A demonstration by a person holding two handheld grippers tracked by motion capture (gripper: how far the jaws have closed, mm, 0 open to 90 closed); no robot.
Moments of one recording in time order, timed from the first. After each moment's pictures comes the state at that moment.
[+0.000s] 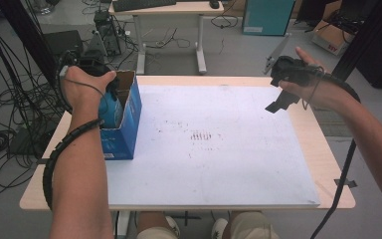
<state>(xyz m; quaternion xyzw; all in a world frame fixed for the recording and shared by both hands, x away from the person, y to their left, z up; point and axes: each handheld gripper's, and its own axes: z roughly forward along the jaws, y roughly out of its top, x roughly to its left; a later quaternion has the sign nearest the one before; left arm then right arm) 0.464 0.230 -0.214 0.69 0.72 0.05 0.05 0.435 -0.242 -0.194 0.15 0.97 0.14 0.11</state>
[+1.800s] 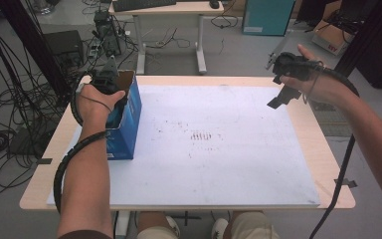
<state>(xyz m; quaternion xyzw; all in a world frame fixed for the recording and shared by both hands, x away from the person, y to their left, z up) 0.481 0.228 -0.273 0.72 0.69 0.03 0.01 0.454 -0.251 -0.197 0.17 0.97 0.14 0.10</state>
